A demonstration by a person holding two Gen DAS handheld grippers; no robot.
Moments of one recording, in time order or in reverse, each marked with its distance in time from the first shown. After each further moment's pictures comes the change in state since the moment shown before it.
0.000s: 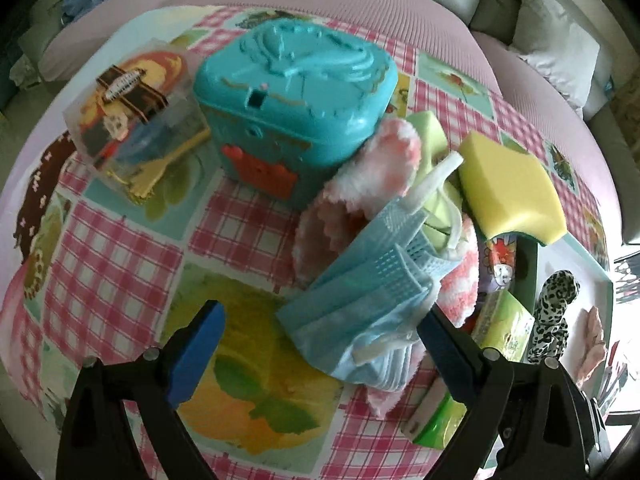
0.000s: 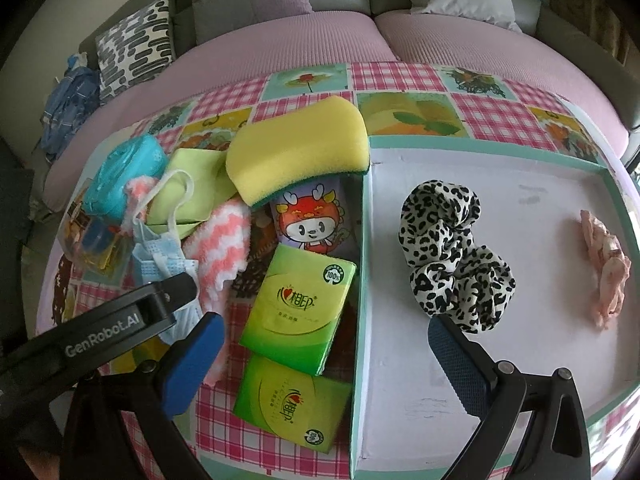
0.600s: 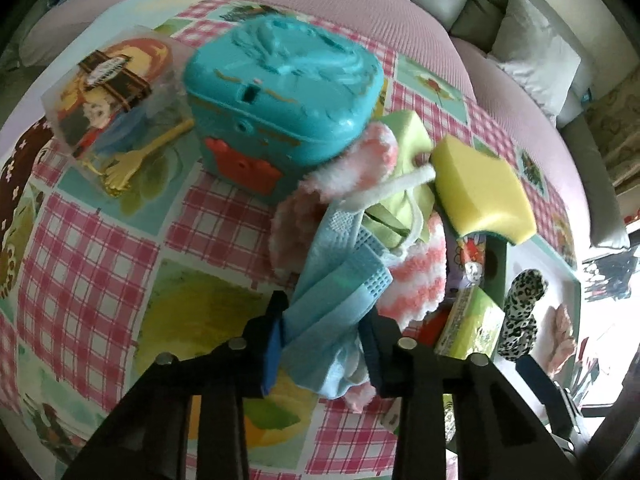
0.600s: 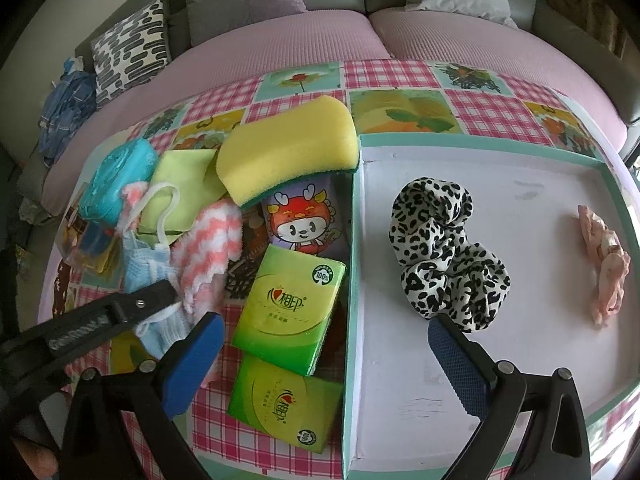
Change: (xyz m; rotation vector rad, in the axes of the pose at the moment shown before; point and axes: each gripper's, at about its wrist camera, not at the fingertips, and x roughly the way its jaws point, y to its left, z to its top) left arm 0.000 0.006 0.005 -0.018 -0.002 -0.145; right arm -0.002 -0.006 0.001 0.016 0.003 0.000
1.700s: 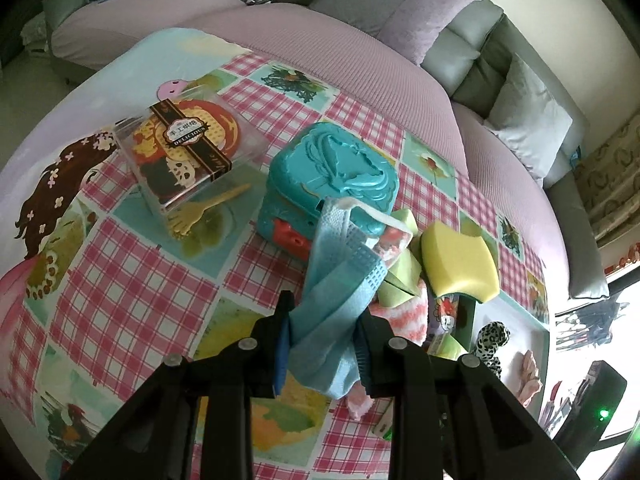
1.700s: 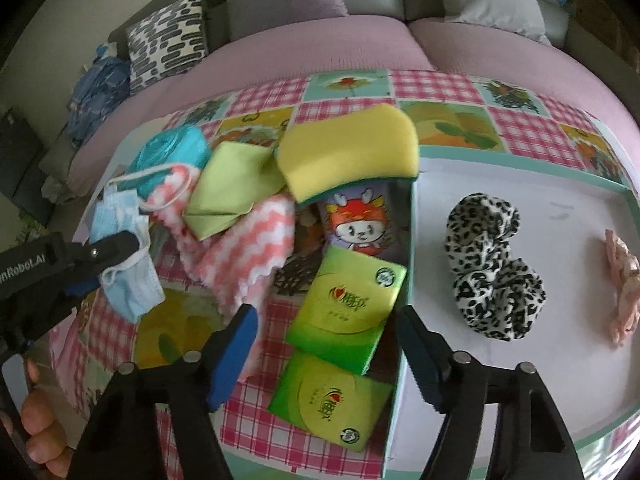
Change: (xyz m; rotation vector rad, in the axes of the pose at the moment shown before) left arm -0.059 0.033 0.002 -0.098 -0.163 -0.058; right arm -0.004 0.028 -0.003 -0.090 -0.009 0.085
